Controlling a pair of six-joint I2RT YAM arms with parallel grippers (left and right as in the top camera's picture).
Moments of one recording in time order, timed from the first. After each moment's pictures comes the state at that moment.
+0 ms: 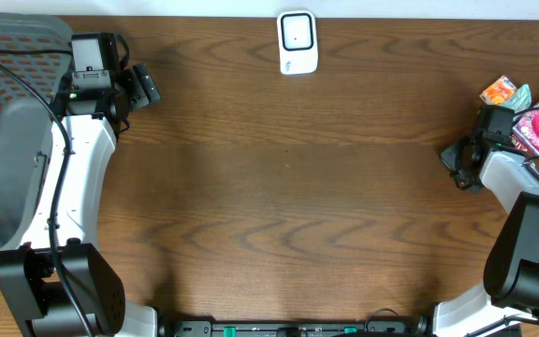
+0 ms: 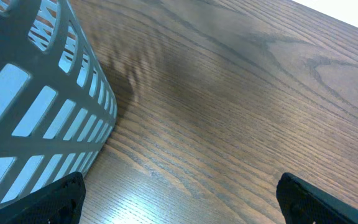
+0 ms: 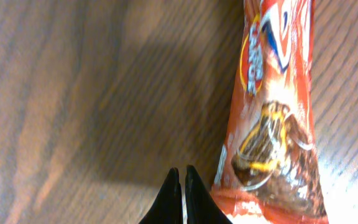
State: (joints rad) left arm 0.08 1.66 1.39 -0.63 -0.16 -0.31; right arm -0.28 1.78 0.98 -0.35 0.12 0.65
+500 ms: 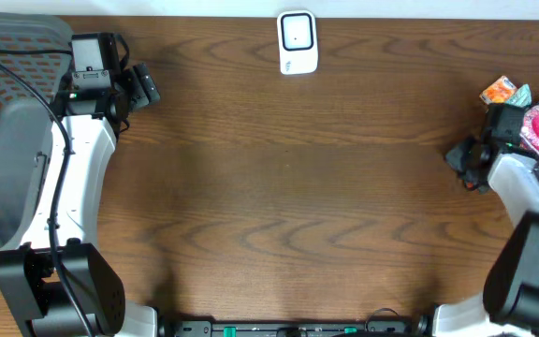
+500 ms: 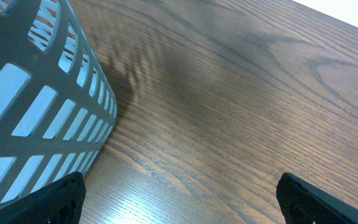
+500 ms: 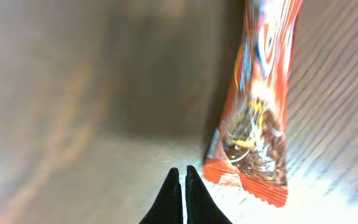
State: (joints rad) left arm 0.08 1.66 1.39 -0.63 -0.16 -0.31; right arm -0.29 1.66 1.00 -0.45 0.09 0.54
